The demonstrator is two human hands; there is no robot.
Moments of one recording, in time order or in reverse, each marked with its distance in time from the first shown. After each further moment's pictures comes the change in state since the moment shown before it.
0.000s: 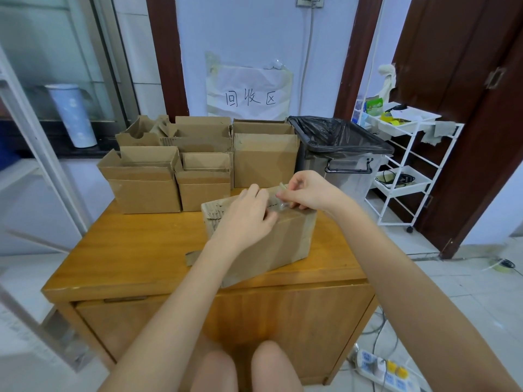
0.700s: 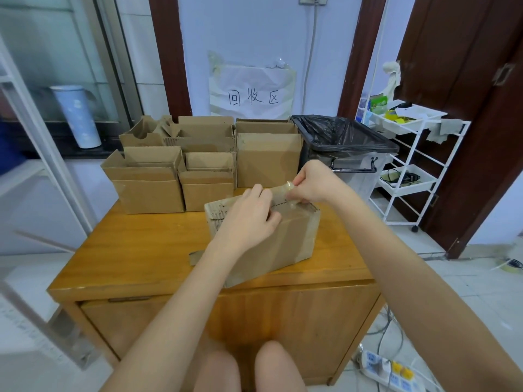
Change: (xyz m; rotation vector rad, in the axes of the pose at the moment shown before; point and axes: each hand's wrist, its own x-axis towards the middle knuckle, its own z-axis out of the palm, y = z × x) left_hand 0.000 0.001 -0.002 0.019 -0.007 0.006; right_hand 0.015 -0.007 -0.006 -0.247 0.054 0.045
